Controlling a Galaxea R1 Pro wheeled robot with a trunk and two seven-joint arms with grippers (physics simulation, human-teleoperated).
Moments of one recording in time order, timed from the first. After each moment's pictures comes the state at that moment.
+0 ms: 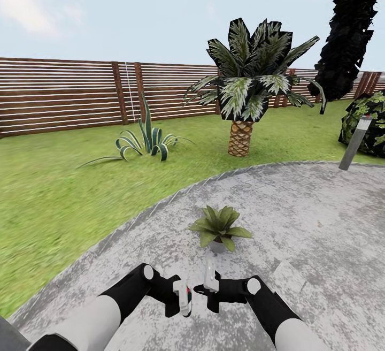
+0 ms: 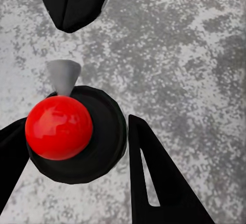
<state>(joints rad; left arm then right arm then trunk) -0.71 -0.10 -0.36 -0.41 -0.68 -0.10 -0.91 -0.57 0.09 0.04 -0.54 0.73 -0.44 0.88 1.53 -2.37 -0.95</state>
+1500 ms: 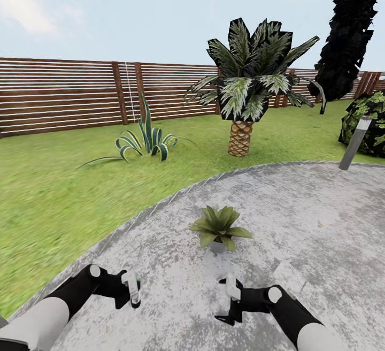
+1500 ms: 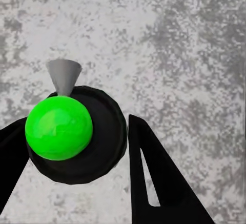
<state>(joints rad) -0.70 0.18 -0.18 -0.38 -0.62 -0.08 -0.88 -0.57 -0.03 0.03 -0.45 0.74 -0.45 0.83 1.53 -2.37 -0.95</state>
